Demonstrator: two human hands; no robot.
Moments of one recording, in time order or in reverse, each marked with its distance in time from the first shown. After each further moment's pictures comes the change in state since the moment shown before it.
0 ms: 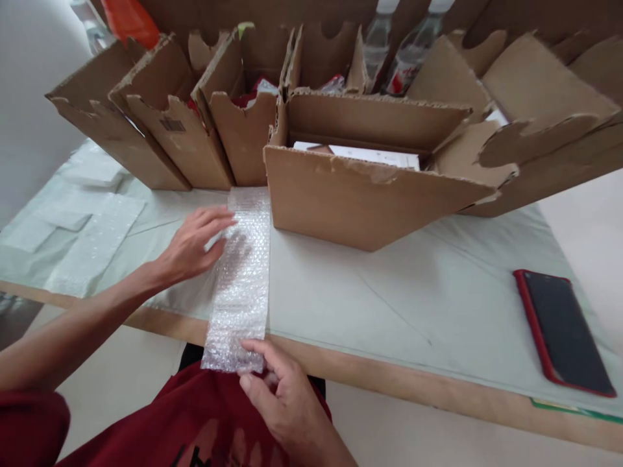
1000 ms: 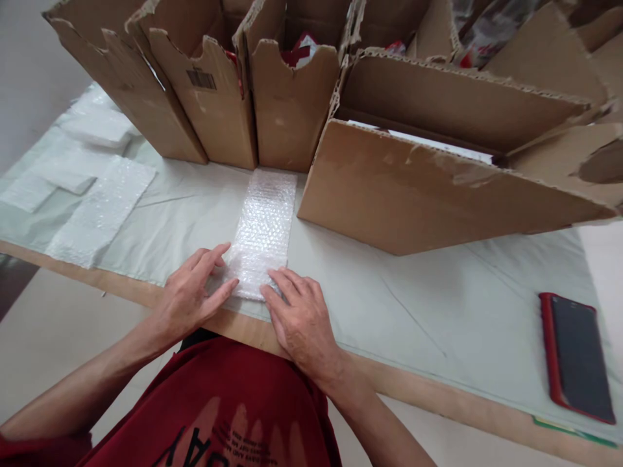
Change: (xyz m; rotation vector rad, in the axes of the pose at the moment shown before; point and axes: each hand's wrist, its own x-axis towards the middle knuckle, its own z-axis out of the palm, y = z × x) left_hand -0.092 0.058 0.014 -0.114 0.104 -0.402; right_hand 0.081 -0.028 -0.026 -1.324 0.258 -0.863
